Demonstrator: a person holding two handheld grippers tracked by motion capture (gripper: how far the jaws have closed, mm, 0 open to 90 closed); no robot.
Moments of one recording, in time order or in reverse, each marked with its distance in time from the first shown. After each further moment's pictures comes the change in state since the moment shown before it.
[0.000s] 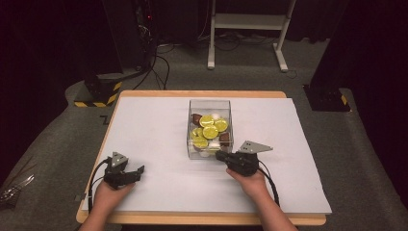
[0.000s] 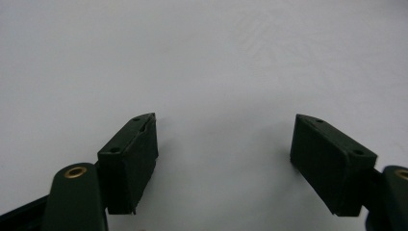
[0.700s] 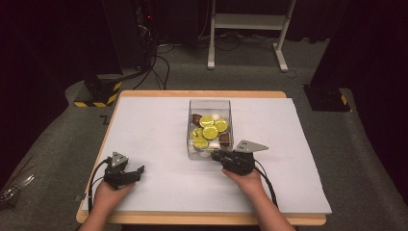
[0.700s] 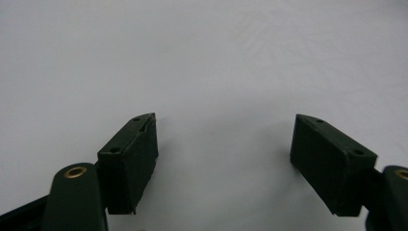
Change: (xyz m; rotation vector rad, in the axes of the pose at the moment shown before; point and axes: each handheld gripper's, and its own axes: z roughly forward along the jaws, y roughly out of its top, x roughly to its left) left arm 0.000 0.000 0.000 0.002 0.000 0.003; right arm 0.003 0.001 0.012 -0.007 0.003 0.001
